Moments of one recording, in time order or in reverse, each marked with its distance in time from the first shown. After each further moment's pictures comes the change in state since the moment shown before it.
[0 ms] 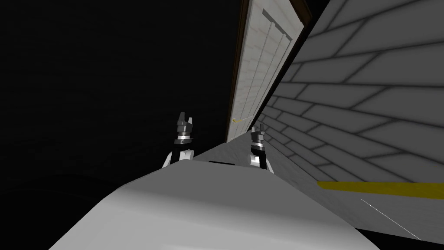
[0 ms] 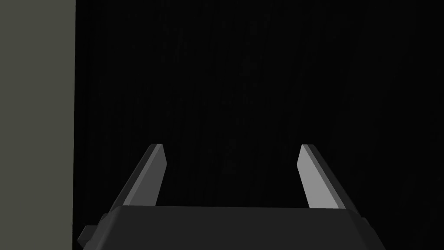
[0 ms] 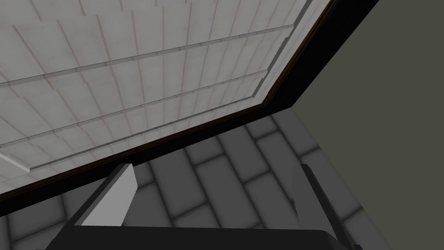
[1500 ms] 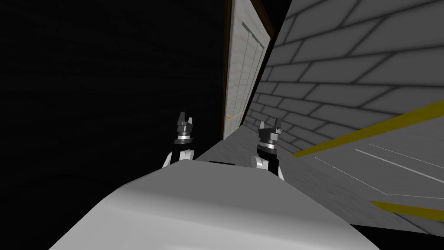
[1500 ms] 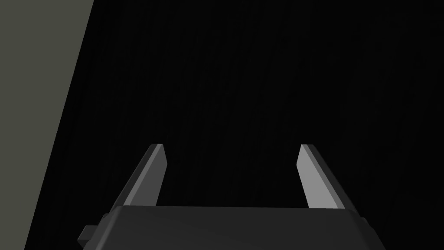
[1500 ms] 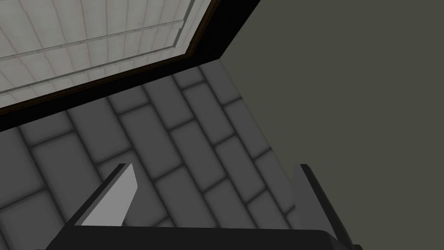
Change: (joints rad) arm 0.145 0.059 0.020 -0.379 0.007 0.081 0.001
